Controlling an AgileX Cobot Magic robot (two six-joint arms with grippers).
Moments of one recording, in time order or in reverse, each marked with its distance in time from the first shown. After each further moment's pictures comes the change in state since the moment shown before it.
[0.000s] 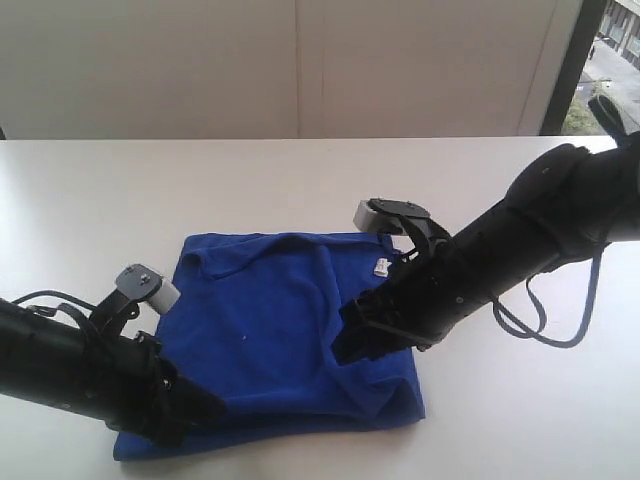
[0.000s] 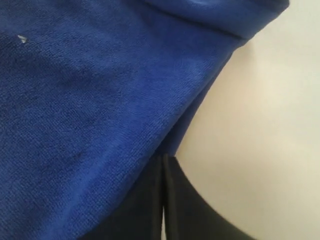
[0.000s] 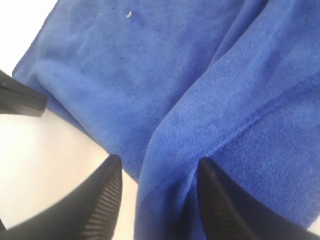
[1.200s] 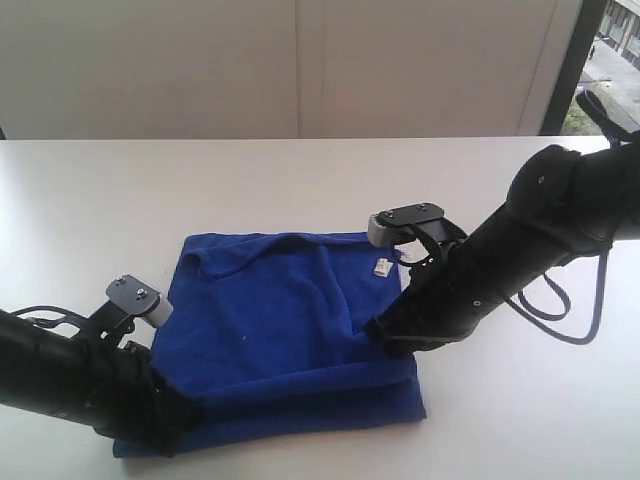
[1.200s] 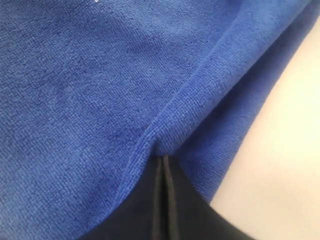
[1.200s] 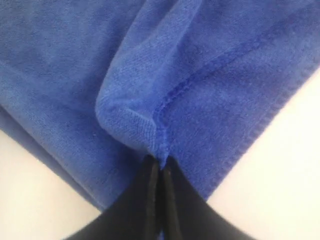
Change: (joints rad) left arm 0.000 0.033 0.022 -0.057 -0.146 0.077; right arm 0.000 -0.011 0.000 -0.279 -0.144 0.146
